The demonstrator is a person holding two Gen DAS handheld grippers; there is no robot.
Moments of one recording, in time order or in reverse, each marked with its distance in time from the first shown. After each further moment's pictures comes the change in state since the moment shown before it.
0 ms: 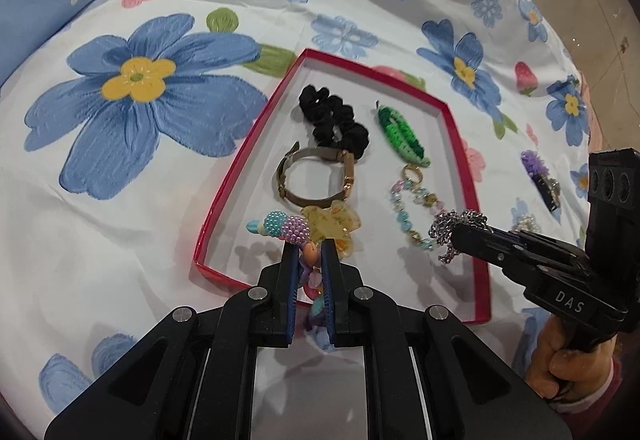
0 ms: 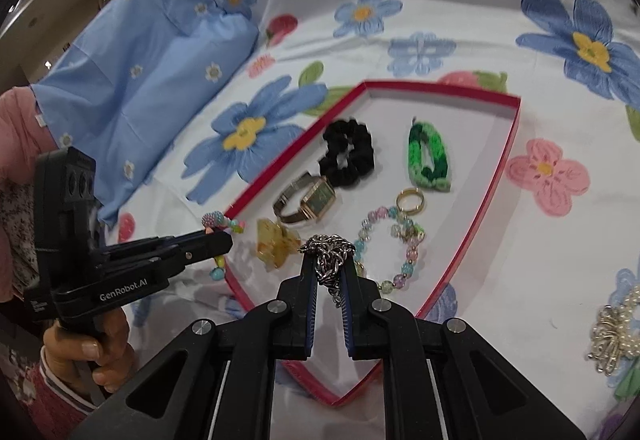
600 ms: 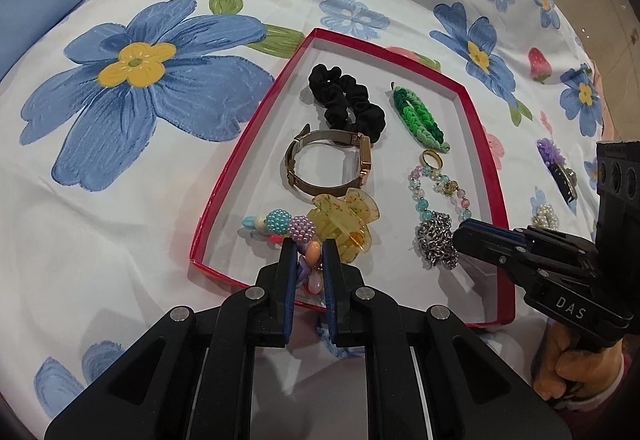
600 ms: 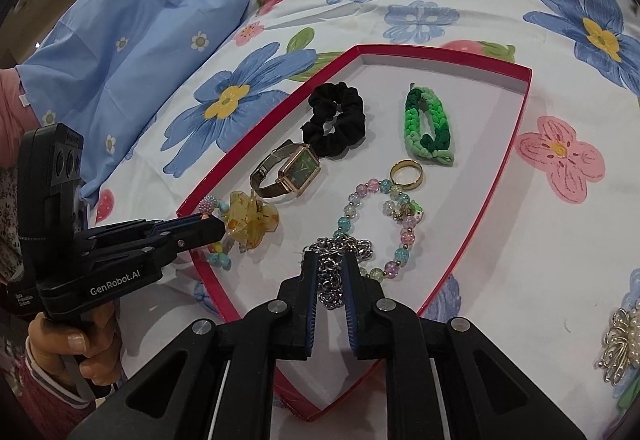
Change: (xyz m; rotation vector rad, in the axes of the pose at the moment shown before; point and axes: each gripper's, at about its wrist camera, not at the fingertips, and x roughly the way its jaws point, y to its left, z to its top) left arm 0.016 0.001 -0.001 0.005 0.040 0.040; right arm 0.023 -0.004 -0.003 -0.024 0.081 -0.035
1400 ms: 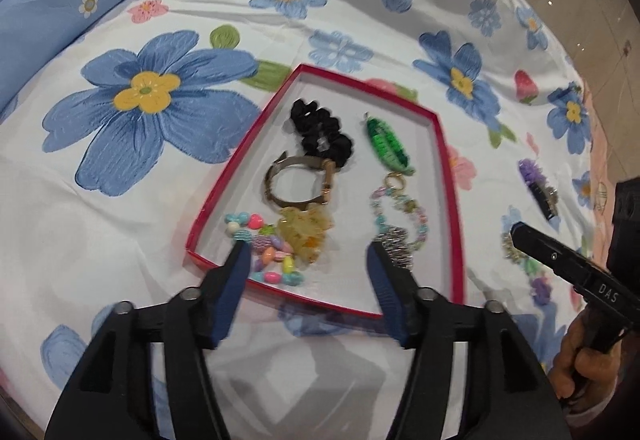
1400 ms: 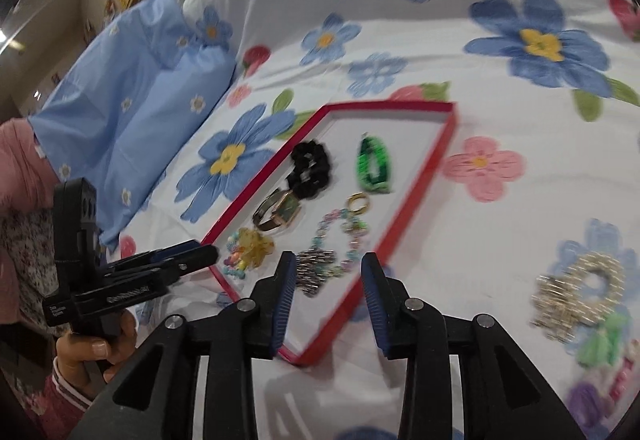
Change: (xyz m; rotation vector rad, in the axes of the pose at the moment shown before) left arm -0.045 -0.026 -0.005 -0.020 -0.097 -0.015; right arm -0.084 -0.030 -0.016 0.119 -0.180 -0.001
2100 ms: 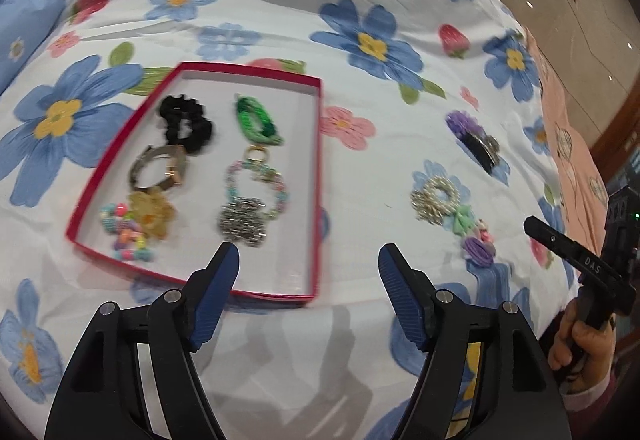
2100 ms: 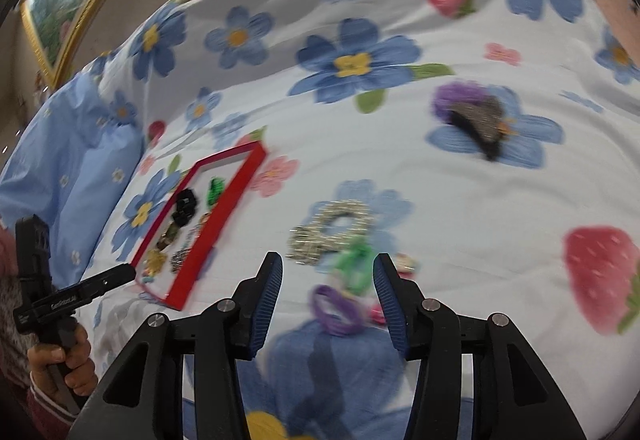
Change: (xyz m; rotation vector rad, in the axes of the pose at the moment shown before) left arm 0.000 -0.111 -0.023 0.171 0.054 -0.118; right arm -0.138 -0.119 -0.066 0.227 -0.169 -0.265
